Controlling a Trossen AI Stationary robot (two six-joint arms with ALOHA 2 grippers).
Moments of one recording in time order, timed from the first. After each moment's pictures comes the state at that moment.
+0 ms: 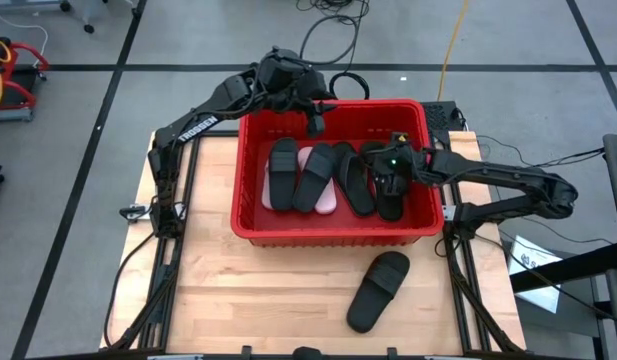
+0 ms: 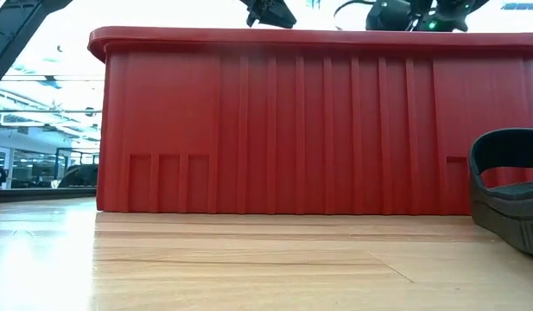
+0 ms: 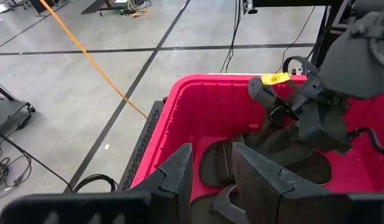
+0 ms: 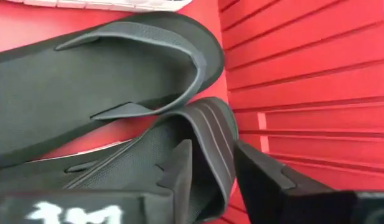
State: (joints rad) left arm 0.44 1.94 2.29 -0.79 0.10 0.25; right arm -0.38 1.16 0.83 -0.57 0.41 -0.55
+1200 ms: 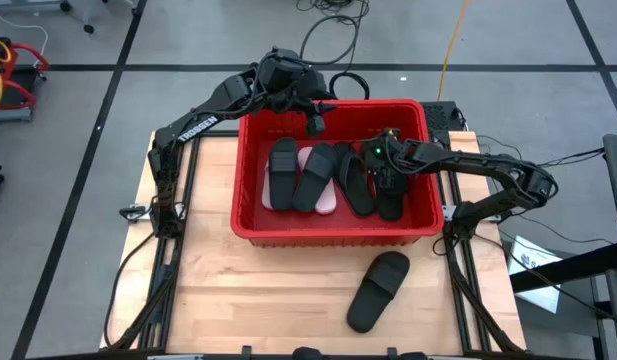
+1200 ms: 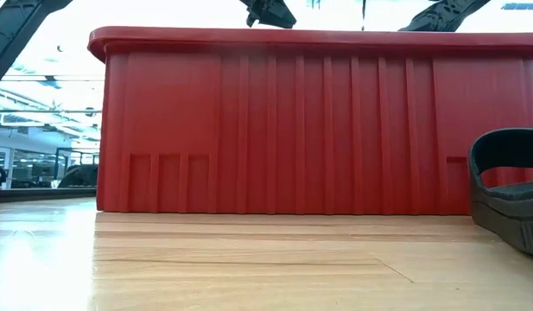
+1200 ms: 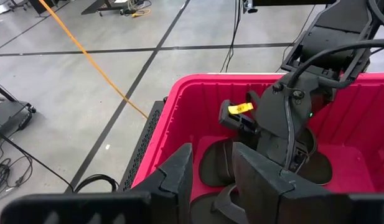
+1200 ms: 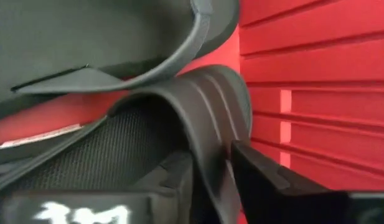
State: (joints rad) left arm 0.44 1.94 2.29 -0.79 0.10 0.26; right arm -0.54 1.39 0.83 -0.46 0.39 -0.65
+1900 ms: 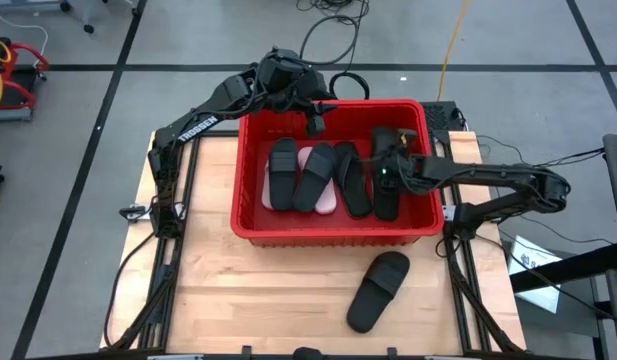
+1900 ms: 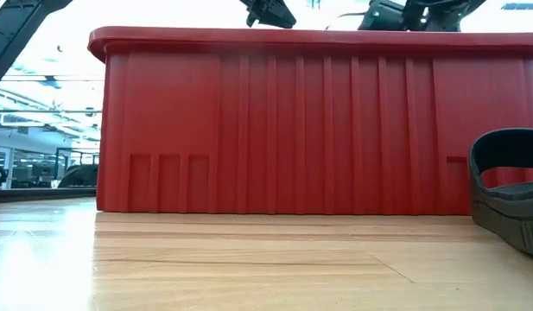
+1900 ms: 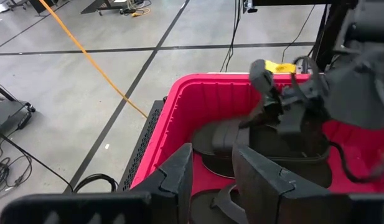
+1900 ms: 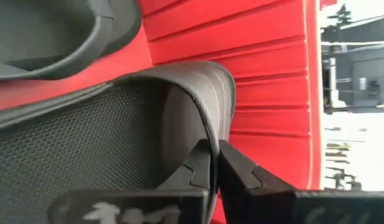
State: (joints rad) left arm 0.44 1.94 2.29 -0.80 0.10 0.26; right arm -0.33 1.24 0.81 -0.53 0.85 -0.46
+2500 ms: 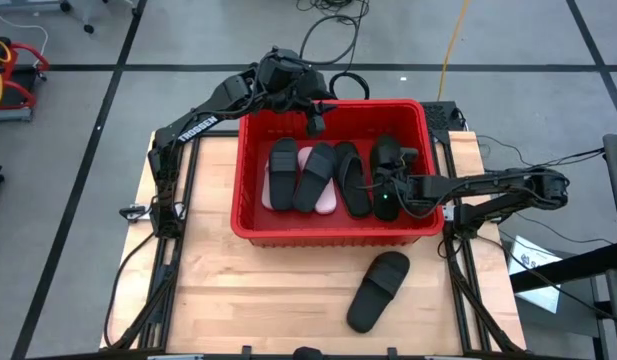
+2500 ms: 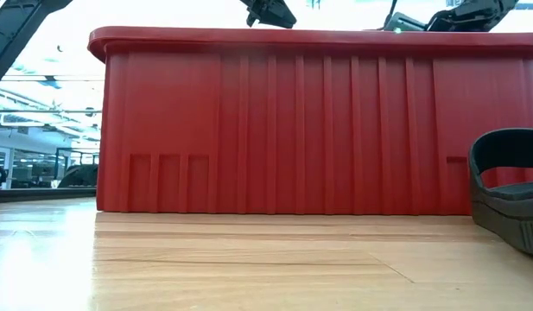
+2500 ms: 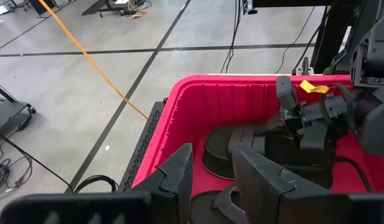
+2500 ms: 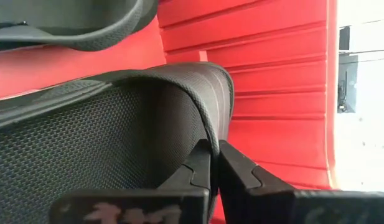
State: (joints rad) left arm 0.44 1.94 2.29 -0.79 0.10 0.26; right arm -0.17 1.24 0.60 -0.39 1.05 -0.38
